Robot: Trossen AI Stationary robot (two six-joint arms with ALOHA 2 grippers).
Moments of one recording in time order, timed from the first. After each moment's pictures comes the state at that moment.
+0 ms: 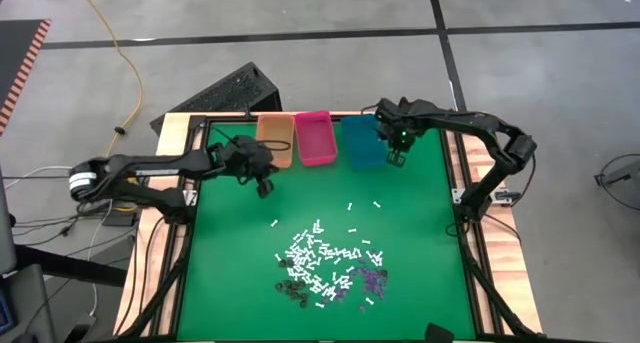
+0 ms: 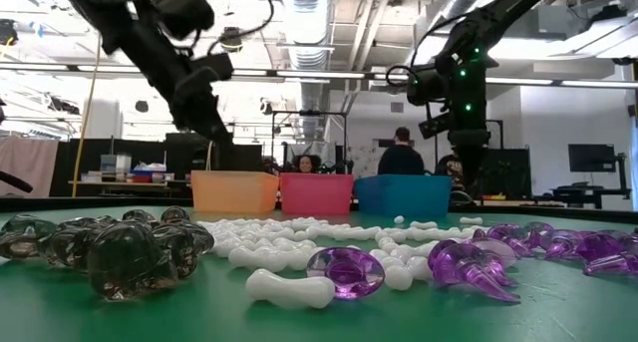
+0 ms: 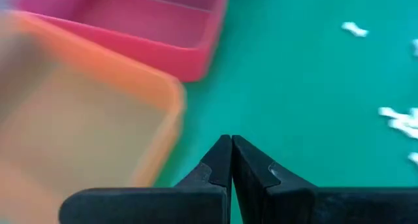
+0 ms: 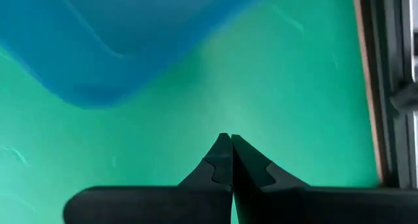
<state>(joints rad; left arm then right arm) 0.39 1.13 0.62 -0.15 -0.06 -0.04 -0.68 1.60 1.10 -0.91 0.18 -0.29</state>
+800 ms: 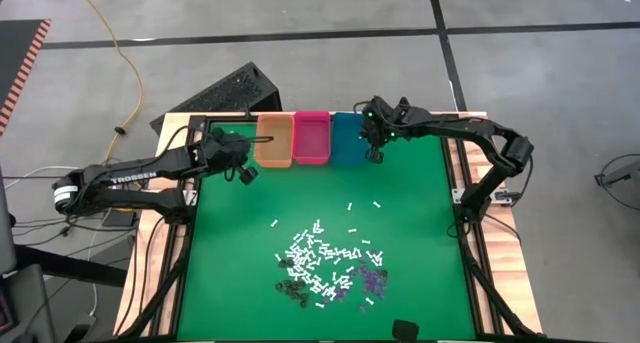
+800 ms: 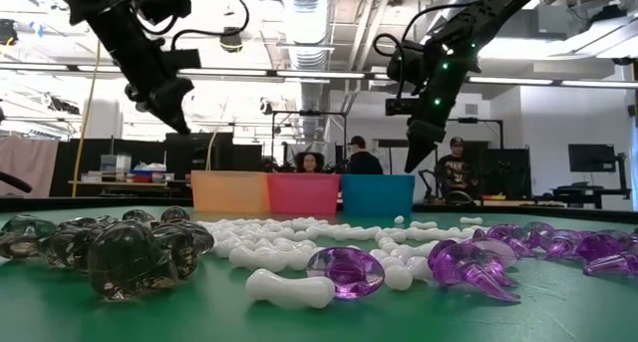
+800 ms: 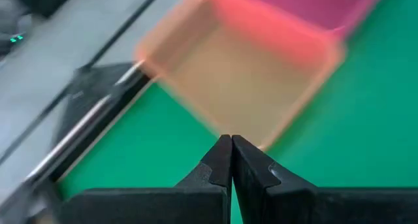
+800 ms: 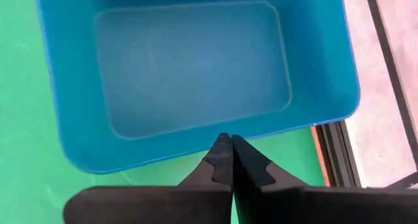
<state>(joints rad) 0.41 0.95 0.63 -0.46 -0.47 -0.06 -0.60 1.59 1.10 -0.51 0.07 -0.40</state>
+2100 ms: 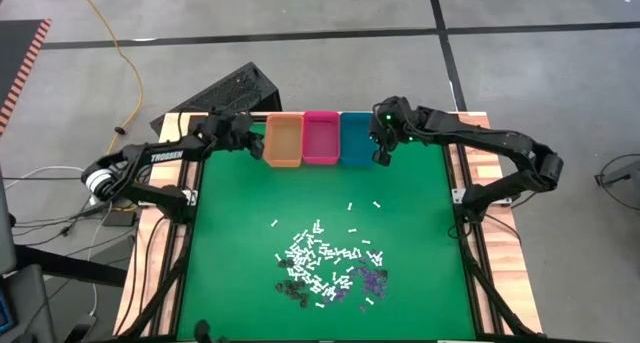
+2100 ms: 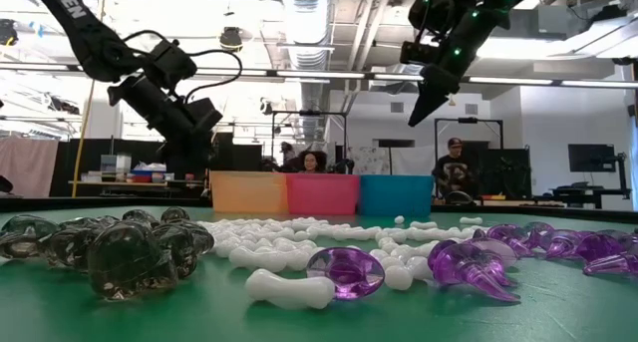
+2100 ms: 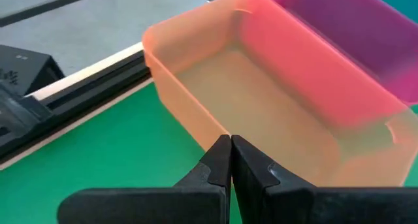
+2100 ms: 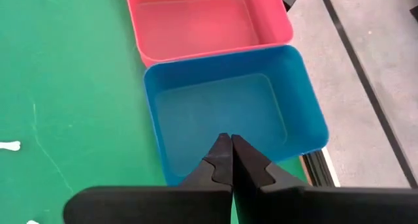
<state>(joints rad) 0.90 1.30 0.50 0.25 0.18 -0.10 -0.52 1.33 1.08 -0.58 0.08 -0.31</state>
